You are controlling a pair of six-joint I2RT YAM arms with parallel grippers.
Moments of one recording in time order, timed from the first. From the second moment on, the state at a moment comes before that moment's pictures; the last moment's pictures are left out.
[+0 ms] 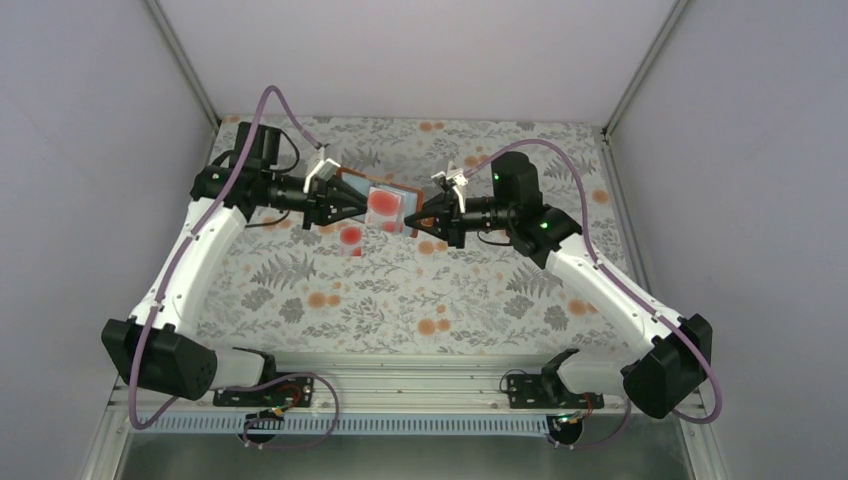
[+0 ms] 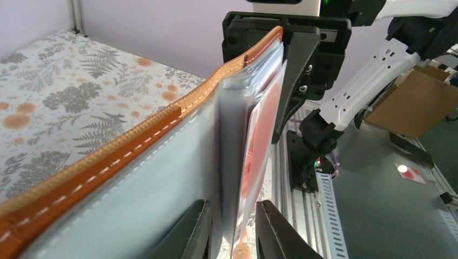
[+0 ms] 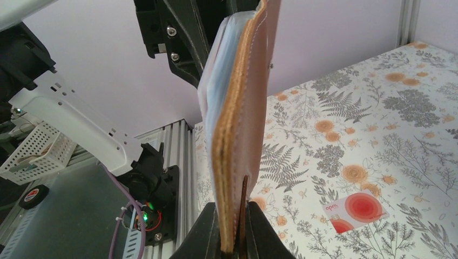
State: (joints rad) left arm -0.20 1.32 1.39 -0.96 1.19 0.54; right arm 0.60 1.26 1.12 -0.23 -0.88 0.03
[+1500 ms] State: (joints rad) left arm -0.23 1.33 1.33 -0.85 1.25 0.45; right arm 0.62 1.34 1.12 -0.12 -0.91 0.14
